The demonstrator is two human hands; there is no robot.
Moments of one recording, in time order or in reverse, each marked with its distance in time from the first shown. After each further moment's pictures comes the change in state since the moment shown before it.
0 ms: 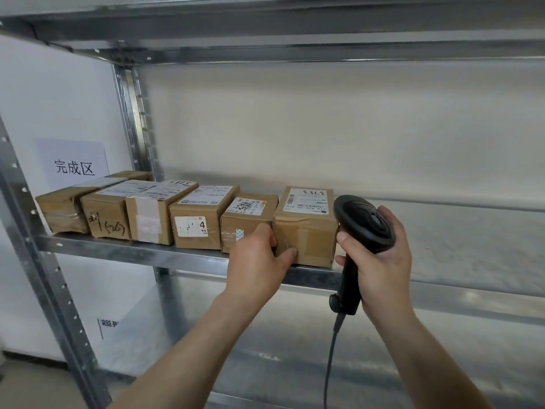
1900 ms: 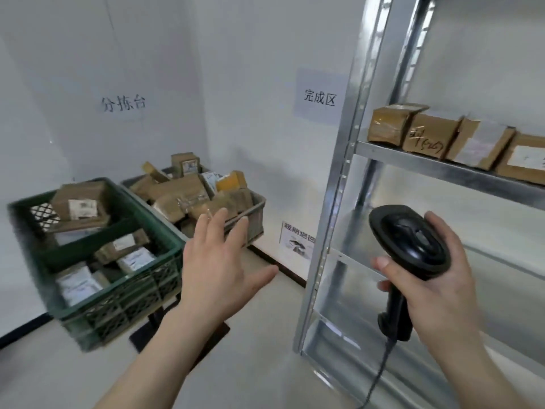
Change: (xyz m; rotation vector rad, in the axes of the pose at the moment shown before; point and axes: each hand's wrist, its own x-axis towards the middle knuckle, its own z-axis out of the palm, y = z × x) left_hand -0.321 -0.312 -0.438 0.707 0.045 -0.384; right_hand -0.412 -0.005 0.243 -0.091 -0.557 0.139
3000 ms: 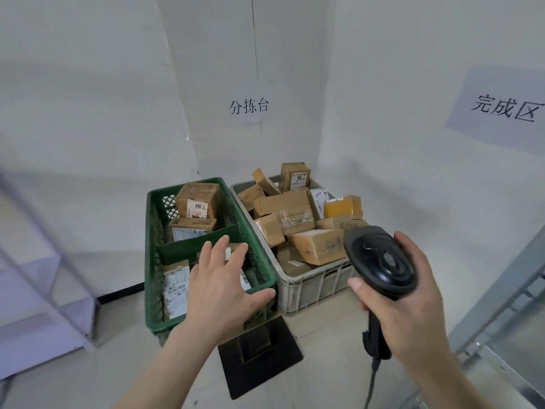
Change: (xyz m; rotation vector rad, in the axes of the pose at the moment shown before) left_hand 0.083 -0.184 0.027 0.104 -0.081 -0.500; right_hand 0.104 0.090 0.261 0.081 -0.531 0.027
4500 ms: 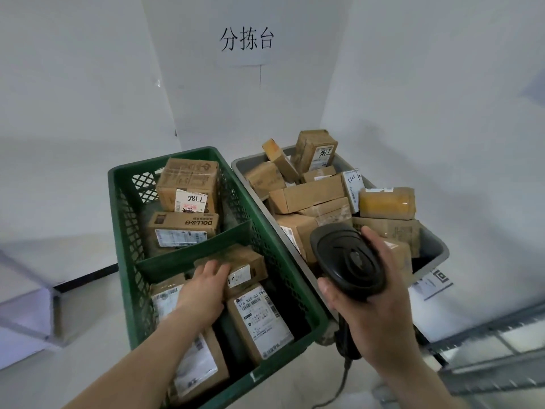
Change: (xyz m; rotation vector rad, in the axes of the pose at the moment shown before) left_hand 0.222 -0.207 0.170 0.135 -0.448 0.104; right_hand 0.117 0.075 0.212 -0.175 -0.089 -0.067
